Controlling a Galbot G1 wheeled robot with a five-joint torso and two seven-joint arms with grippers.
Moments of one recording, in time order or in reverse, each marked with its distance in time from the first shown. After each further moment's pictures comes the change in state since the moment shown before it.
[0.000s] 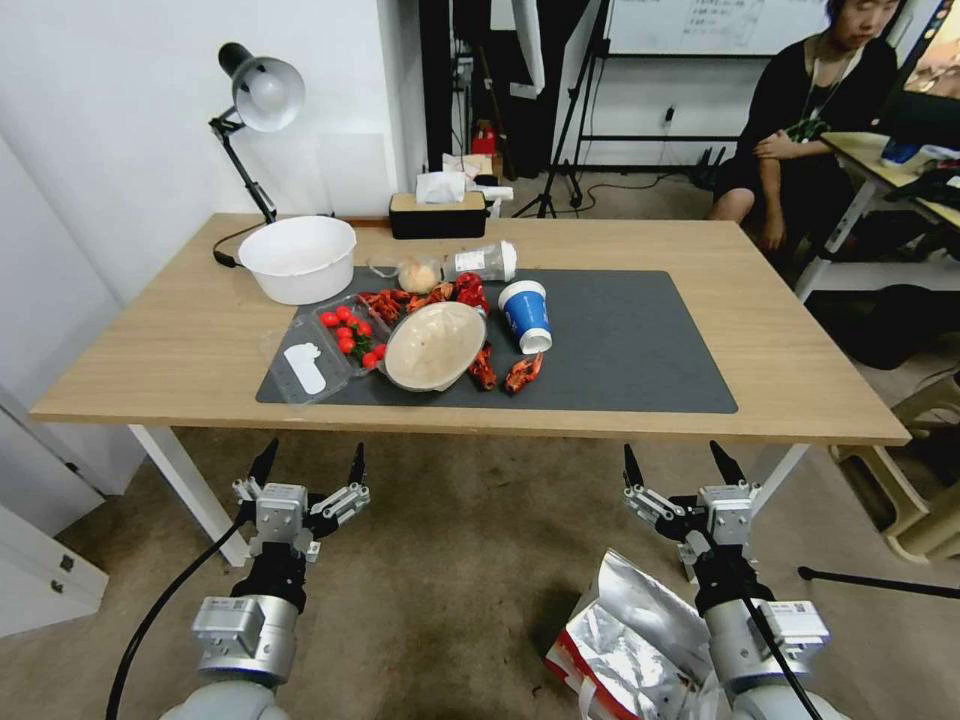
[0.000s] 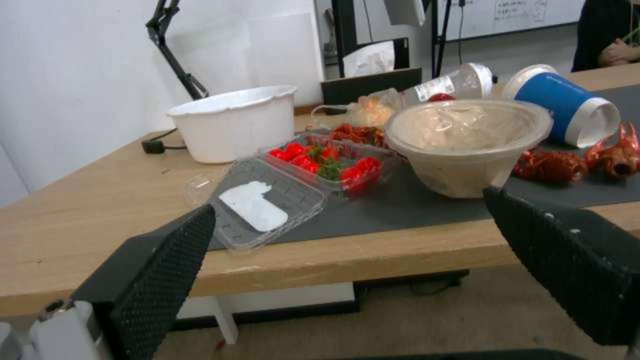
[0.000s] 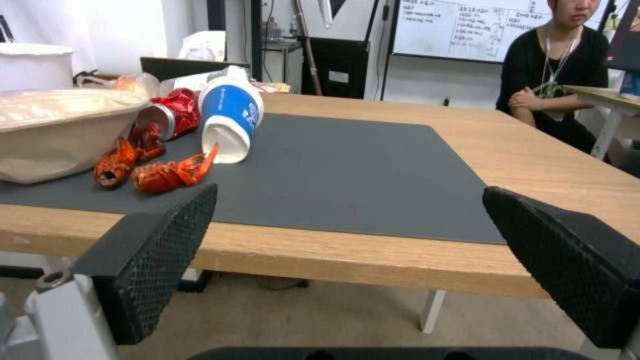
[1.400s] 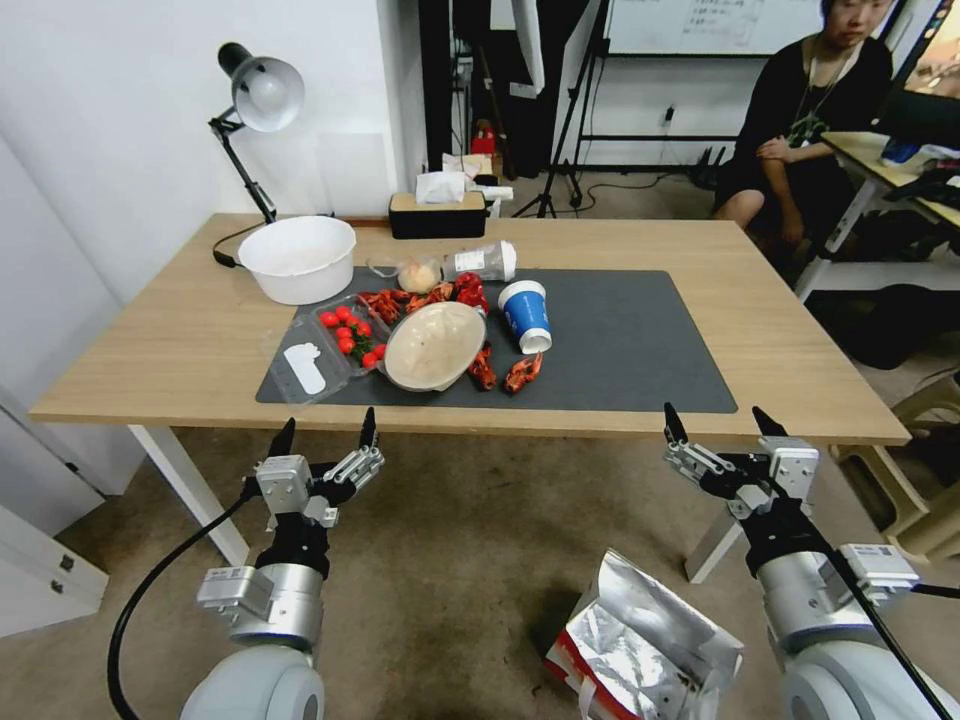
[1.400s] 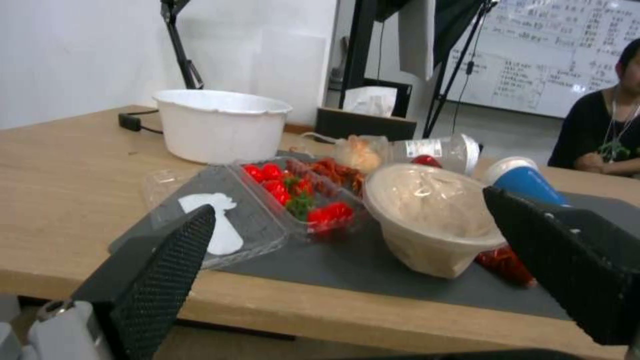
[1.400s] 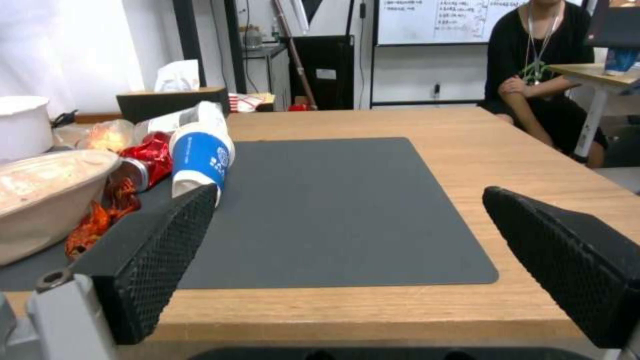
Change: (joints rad) left arm -0.091 -0.109 0.043 0.007 -0.168 0.022 0.011; right arm 0.094 -0.026 0.131 0.123 0.199 -0.251 -0.022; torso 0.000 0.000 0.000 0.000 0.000
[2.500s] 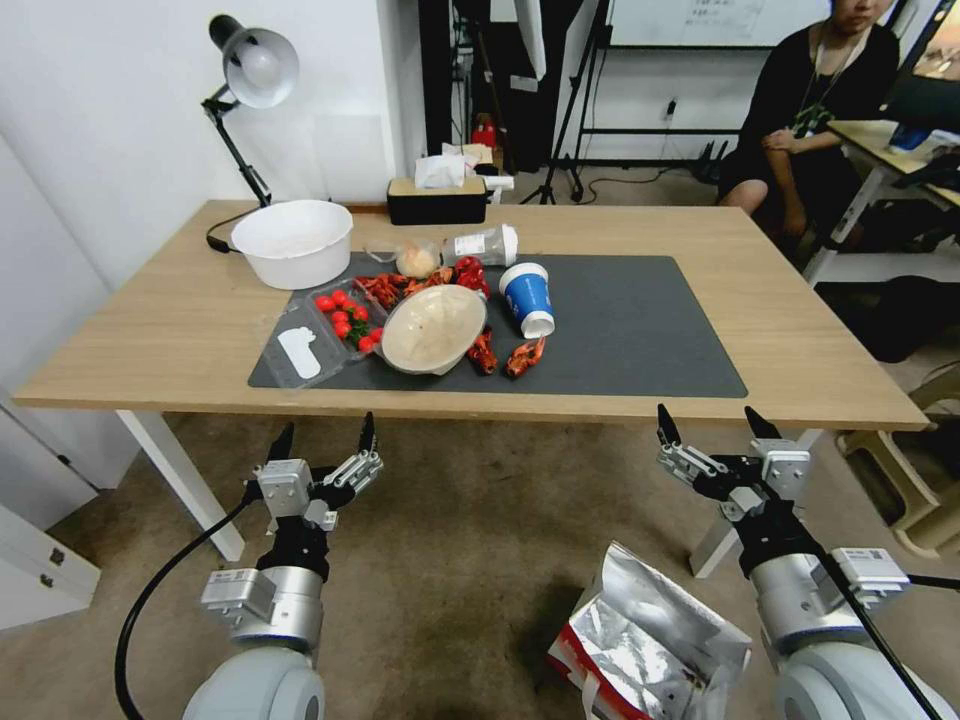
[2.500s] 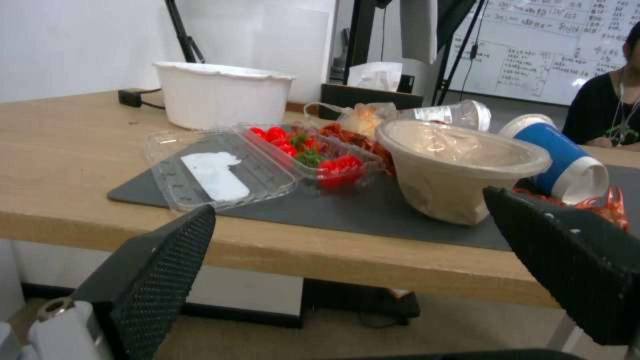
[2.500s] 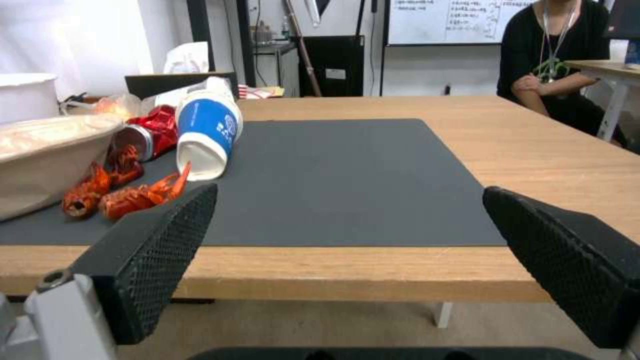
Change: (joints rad) left arm 0.001 0.001 -0.005 0.022 0.012 -0.013 -0.001; right arm -0.004 -0.009 -0.015 -0.020 -0.007 0.042 -0.013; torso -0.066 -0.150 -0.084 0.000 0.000
